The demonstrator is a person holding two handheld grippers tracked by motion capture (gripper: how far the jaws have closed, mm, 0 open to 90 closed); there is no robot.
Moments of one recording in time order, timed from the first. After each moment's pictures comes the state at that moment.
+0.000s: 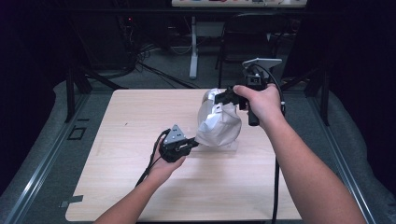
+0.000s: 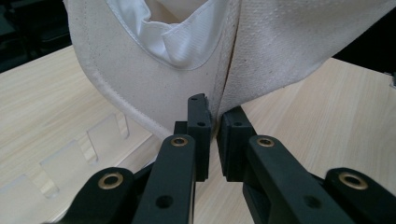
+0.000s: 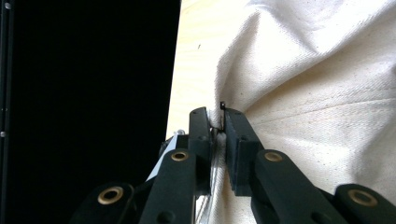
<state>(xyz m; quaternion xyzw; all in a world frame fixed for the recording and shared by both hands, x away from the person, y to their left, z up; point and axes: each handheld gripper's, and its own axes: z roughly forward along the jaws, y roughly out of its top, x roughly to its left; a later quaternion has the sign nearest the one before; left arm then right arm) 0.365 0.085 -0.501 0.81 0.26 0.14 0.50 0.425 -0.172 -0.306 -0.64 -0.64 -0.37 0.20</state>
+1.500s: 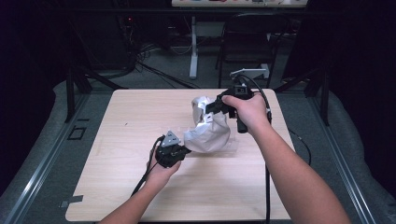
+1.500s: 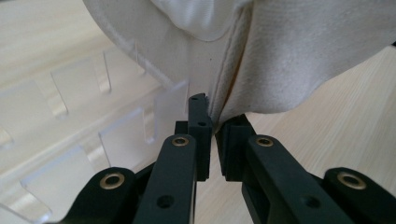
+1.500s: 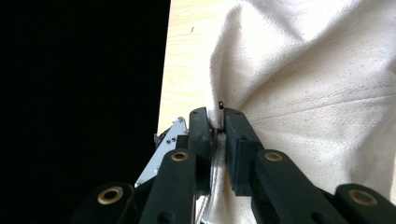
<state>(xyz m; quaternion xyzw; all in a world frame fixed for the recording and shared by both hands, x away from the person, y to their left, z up) 0.360 0.098 -0.531 0.81 0.34 0.12 0.45 0.431 -0.148 -0.340 -0.64 -0.65 -0.35 0.21</state>
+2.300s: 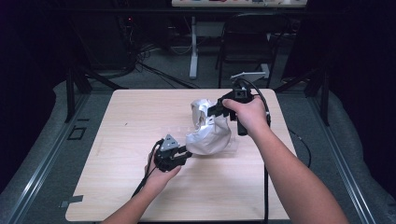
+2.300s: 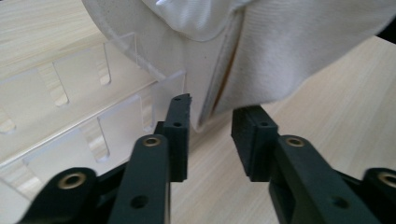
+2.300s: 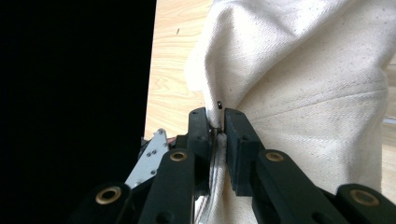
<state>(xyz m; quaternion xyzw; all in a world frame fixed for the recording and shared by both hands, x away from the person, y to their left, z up) 0.347 0.103 -0.531 0.81 0.34 0.13 0.46 0.433 -0.151 -0.354 -0.65 -0.65 -0.34 0.20</state>
